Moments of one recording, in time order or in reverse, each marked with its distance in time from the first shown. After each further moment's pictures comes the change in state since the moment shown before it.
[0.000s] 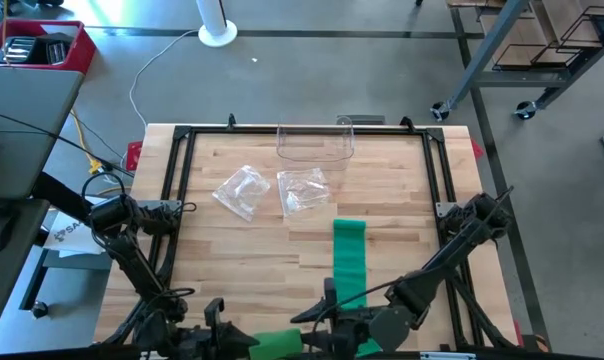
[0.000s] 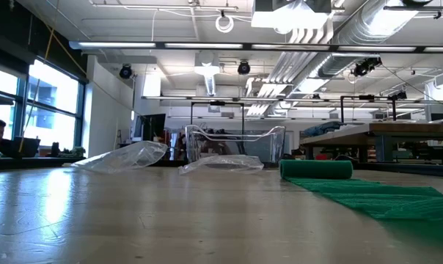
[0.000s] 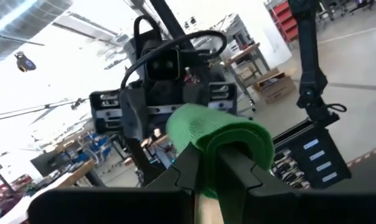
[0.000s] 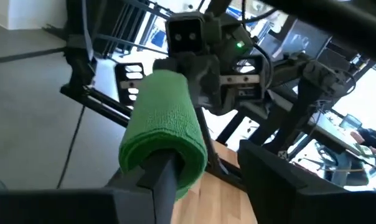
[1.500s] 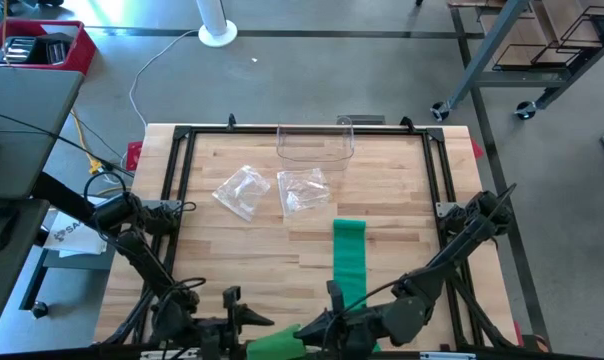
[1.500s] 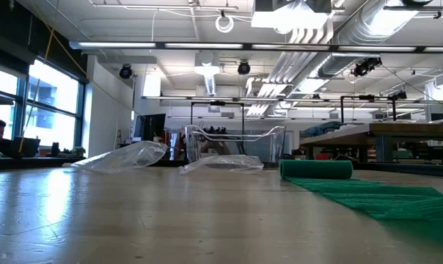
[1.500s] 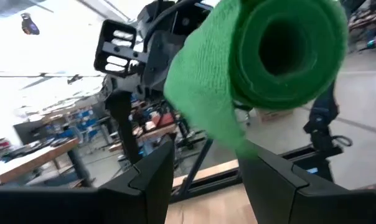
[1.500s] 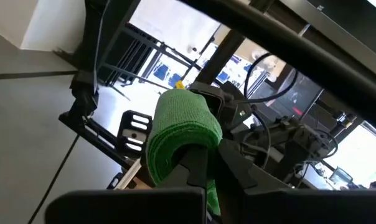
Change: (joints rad) left arm 0.093 0.000 0.000 0.007 0.063 -0.232; right arm 0.019 -0.033 0.000 0.144 -0.094 -0.203
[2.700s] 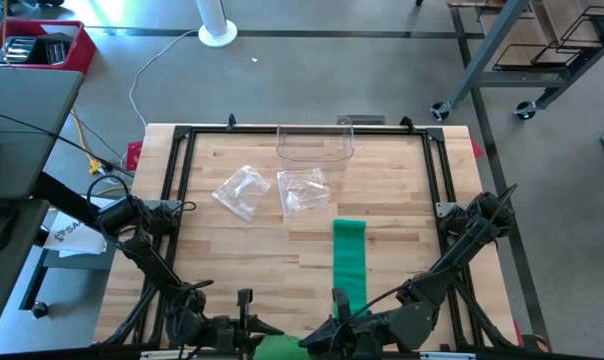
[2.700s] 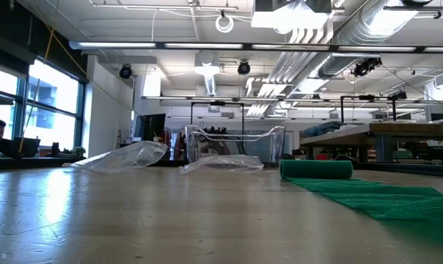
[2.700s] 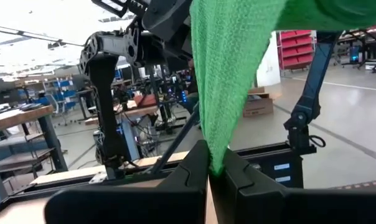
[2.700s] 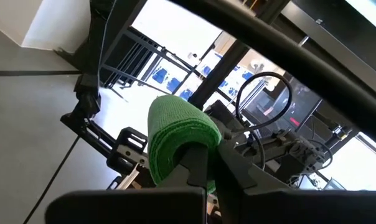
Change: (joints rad) left arm 0.040 0.044 0.000 -0.095 0.022 -0.283; right arm 0.030 0.001 0.000 0.034 0.022 -0.064
